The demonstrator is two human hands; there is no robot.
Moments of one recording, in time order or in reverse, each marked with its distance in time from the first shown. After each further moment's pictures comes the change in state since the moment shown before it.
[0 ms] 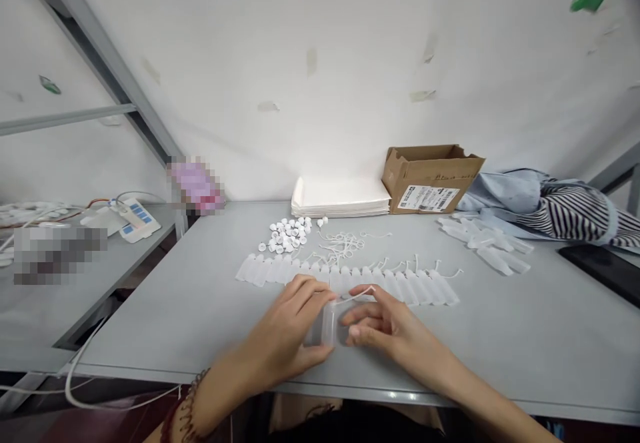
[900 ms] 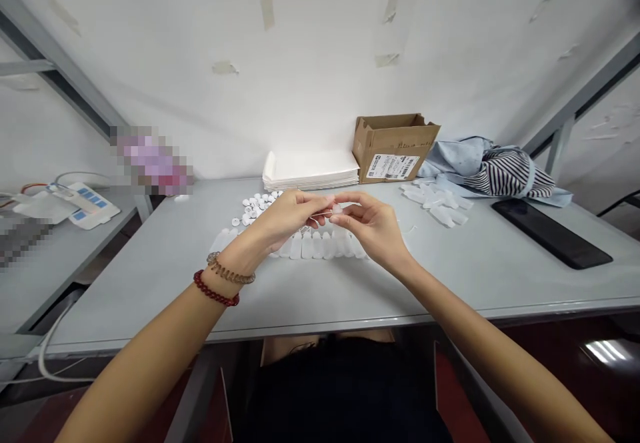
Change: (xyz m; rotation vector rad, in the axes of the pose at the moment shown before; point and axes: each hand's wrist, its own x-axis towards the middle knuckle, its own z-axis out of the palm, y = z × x) left_hand 0.102 0.003 -0.024 -0.899 -0.015 -0.391; right_hand 0.025 -0.039 -0.028 -0.193 0.374 -0.533
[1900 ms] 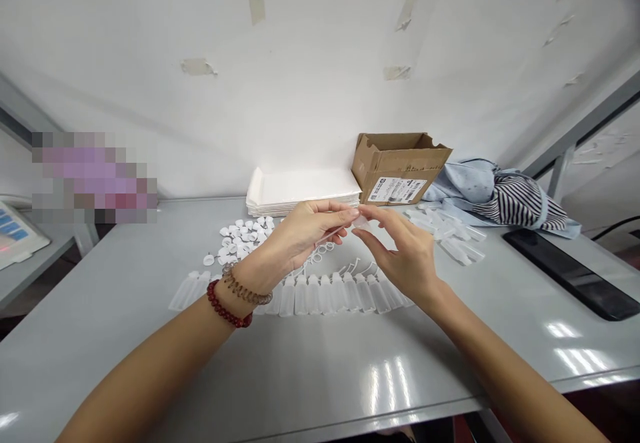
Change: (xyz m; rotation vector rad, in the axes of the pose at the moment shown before) left_hand 0.068 -0.004 -0.002 -0.270 -0.058 -0.043; right_hand 0.041 0.023 -0.032 -0.942 0.213 -0.669
